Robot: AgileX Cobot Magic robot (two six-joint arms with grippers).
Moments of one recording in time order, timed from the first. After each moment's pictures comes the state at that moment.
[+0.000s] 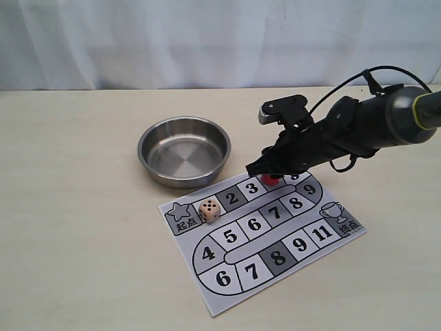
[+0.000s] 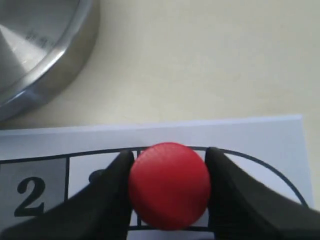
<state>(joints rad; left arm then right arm) 0.02 0.00 0.01 0.09 0.15 -0.05 0.30 2.05 -1.17 0.60 0.21 -0.67</state>
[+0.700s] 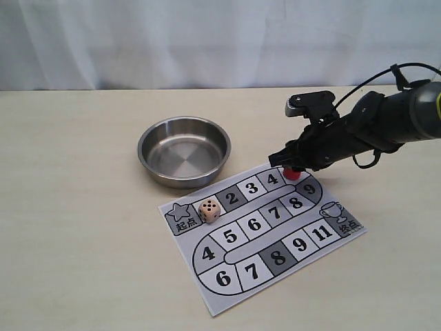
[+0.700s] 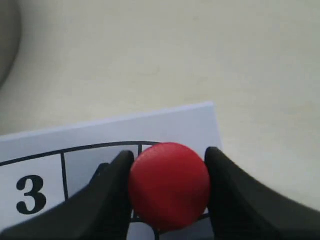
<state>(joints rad) 0.02 0.00 0.01 0.09 0.15 -0.05 0.20 2.05 -1.17 0.59 0.21 -0.64</state>
